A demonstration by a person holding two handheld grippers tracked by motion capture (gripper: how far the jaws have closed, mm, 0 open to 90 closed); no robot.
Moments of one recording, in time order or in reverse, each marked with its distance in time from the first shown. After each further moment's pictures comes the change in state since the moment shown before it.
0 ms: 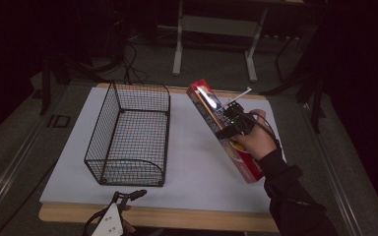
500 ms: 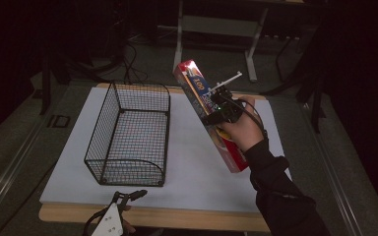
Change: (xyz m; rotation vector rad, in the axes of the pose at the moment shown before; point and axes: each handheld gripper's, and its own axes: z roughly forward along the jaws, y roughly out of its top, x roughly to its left) left arm 0.001 0.000 0.000 -0.006 -0.006 -0.008; right arm 0.035 0.043 -0.028 -0.111 -0.019 0.019
